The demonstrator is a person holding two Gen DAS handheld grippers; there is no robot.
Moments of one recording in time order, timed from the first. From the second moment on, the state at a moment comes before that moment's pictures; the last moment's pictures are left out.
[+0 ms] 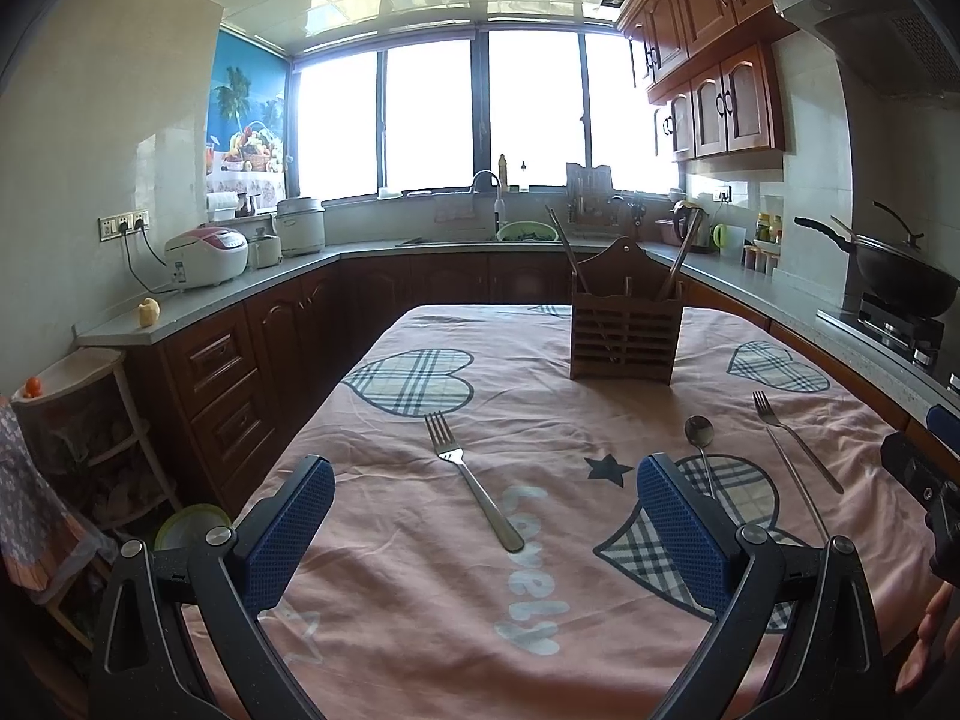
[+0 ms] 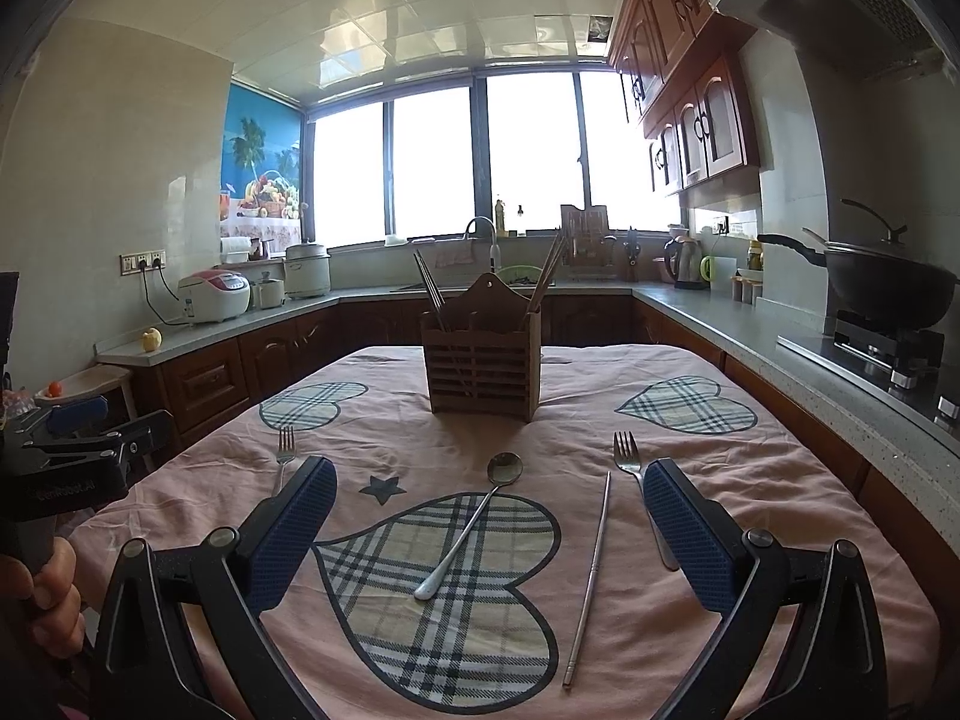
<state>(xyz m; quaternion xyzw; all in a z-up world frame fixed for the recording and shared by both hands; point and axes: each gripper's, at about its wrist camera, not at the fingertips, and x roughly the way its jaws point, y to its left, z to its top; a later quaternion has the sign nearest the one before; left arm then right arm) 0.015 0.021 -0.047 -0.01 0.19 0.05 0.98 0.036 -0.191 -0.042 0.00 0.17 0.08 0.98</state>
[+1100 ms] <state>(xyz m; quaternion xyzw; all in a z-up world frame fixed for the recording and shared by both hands) 0.024 0.010 -0.047 -0.01 0.20 0.04 0.98 0.040 -0.190 -0.039 0.00 0.17 0.08 0.98</state>
